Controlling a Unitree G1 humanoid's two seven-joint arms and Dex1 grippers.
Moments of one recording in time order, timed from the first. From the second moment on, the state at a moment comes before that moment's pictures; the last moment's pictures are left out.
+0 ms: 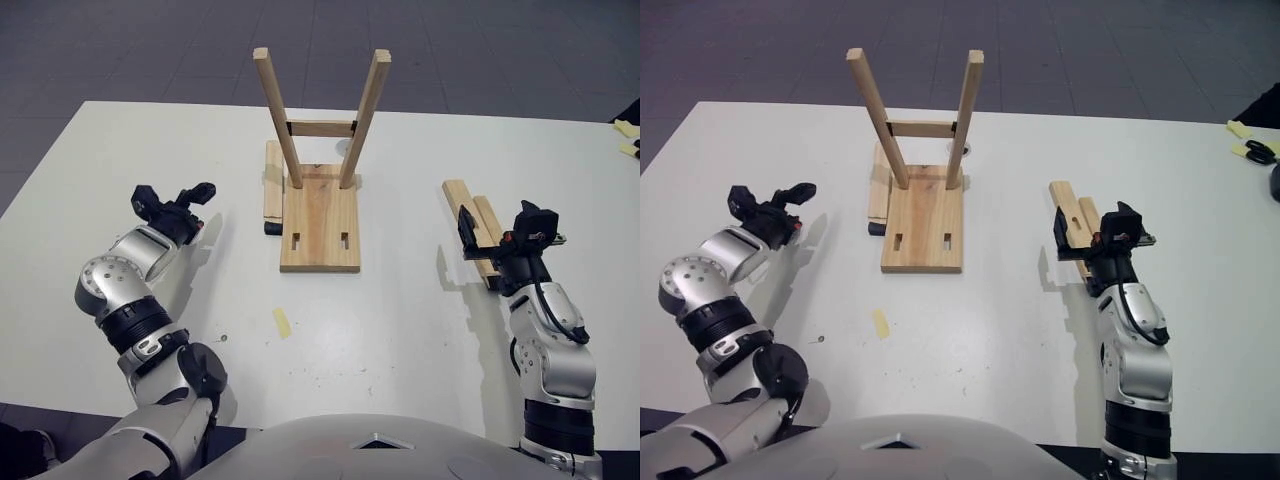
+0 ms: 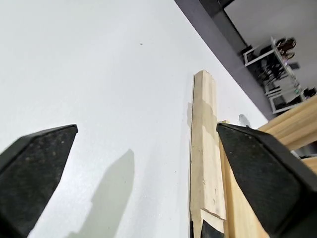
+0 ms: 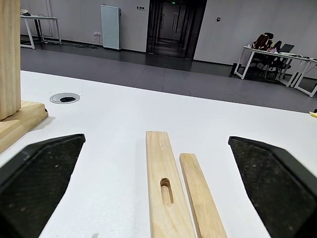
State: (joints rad) left arm -0.45 0.21 0.56 0.07 -0.55 1.02 -0.02; right arm 0.12 -0.28 -0.22 -0.33 0.20 0.29 0.17
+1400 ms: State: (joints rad) left arm -0.22 0.53 0.03 -0.02 -0.16 0.75 -0.37; right arm 0.13 -0.27 -0.22 -0.35 0.20 0.28 0.16
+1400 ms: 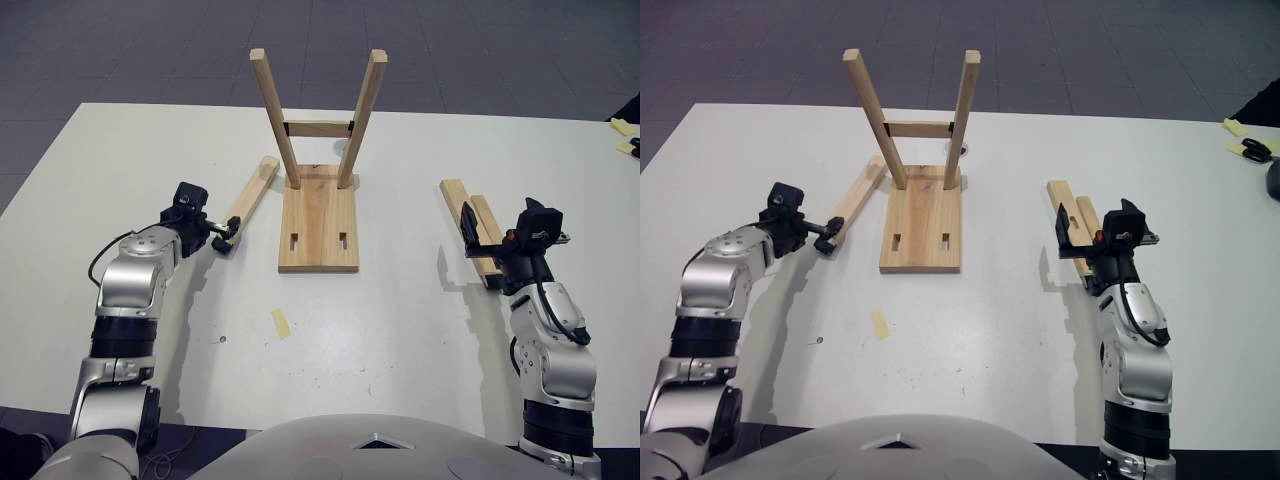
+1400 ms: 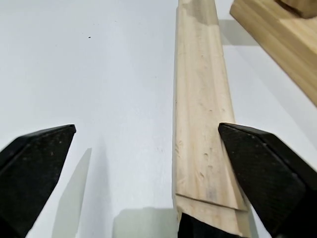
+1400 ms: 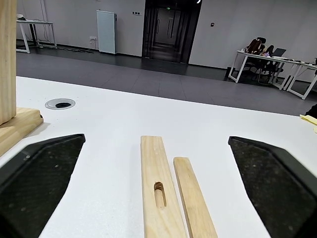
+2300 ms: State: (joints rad) left arm -0.15 0.55 0.01 -0.05 -0.22 0.74 -0.53; right arm 0.14 -0.27 -0.21 -0.35 0.20 0.29 0.17
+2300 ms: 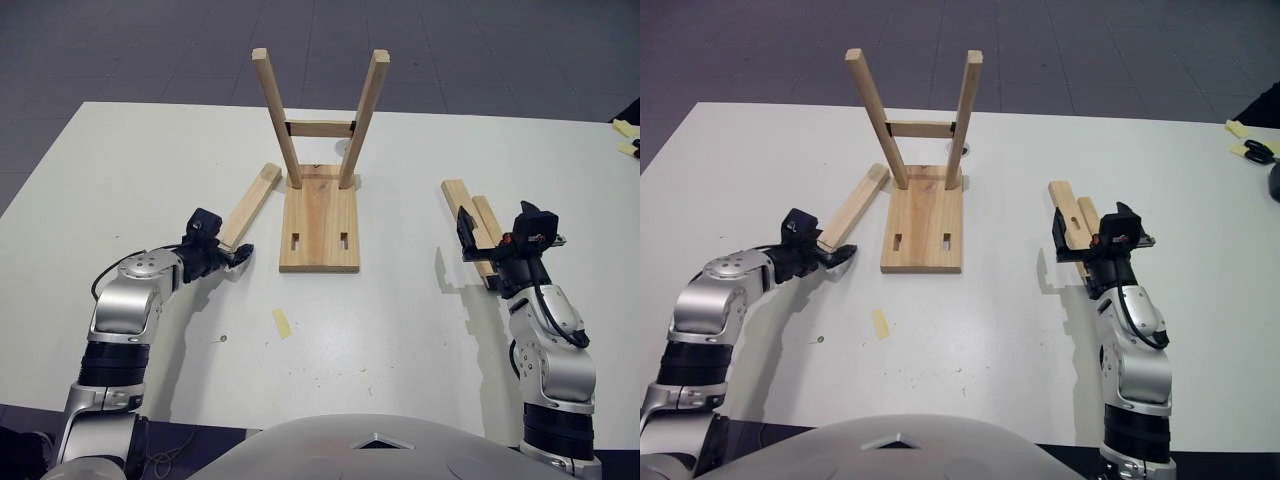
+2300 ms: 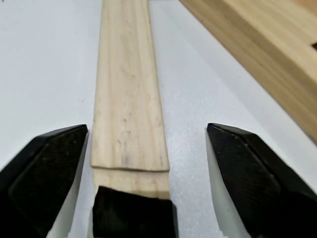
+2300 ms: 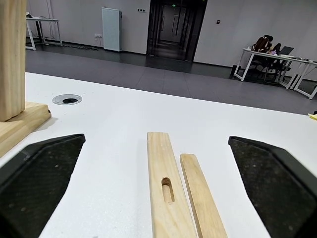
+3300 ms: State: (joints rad) left arm -0.51 0.21 0.50 -0.09 -0.70 1.12 -0.23; right arm 0.10 -0.25 -0.23 -0.33 0.27 0.31 0.18
